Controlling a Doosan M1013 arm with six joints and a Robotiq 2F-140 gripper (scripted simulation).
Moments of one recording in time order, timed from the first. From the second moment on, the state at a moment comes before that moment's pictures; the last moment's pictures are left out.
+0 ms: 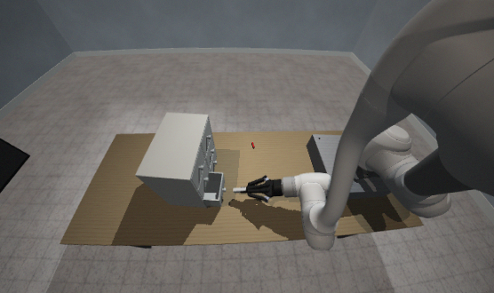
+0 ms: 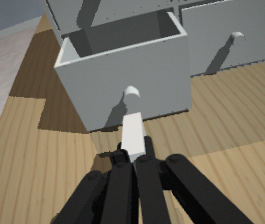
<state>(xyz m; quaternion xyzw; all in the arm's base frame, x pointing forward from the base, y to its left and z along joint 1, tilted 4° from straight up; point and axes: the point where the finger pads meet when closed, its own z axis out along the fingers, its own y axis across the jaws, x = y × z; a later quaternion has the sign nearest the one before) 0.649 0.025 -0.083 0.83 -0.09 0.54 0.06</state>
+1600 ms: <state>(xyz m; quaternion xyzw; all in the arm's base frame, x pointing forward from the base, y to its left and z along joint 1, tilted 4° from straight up) 0.681 0.017 -0.085 0.83 -0.09 0.54 0.06</state>
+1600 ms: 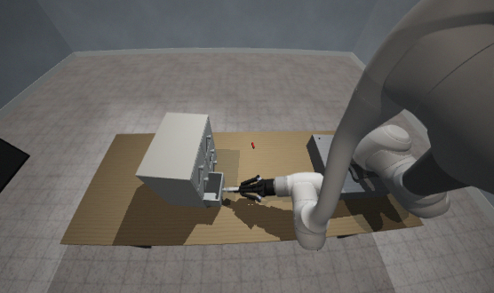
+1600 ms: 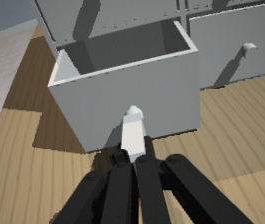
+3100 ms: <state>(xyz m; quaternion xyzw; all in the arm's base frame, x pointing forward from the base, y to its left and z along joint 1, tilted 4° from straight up) 0.743 0.003 -0.090 0.83 -0.09 0.54 0.06</state>
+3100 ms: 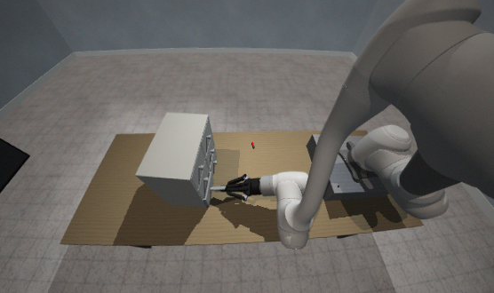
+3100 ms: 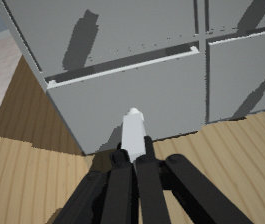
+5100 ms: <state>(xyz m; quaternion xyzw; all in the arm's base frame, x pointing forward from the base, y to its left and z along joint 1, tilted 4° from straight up) 0.752 0.001 -0.090 0.83 -0.09 0.54 0.06</state>
